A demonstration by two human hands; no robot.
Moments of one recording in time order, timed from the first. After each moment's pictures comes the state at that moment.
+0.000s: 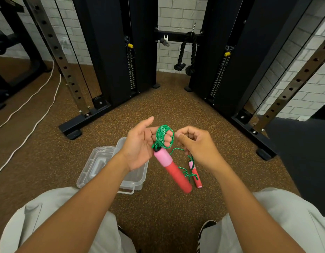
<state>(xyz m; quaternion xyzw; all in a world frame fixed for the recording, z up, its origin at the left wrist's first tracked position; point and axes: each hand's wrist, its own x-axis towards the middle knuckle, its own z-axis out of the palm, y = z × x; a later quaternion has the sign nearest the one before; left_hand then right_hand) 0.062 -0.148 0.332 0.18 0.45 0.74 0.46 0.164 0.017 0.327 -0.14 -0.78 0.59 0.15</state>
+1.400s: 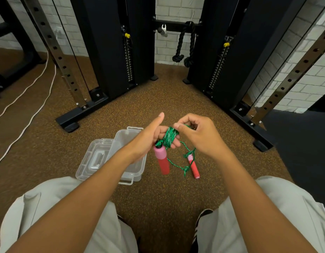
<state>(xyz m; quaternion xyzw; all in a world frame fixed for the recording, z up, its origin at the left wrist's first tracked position) 0.073 -0.139 0.332 0.31 0.64 0.57 0.41 0.170 0.028 0.342 -0.10 -0.86 0.46 0.18</state>
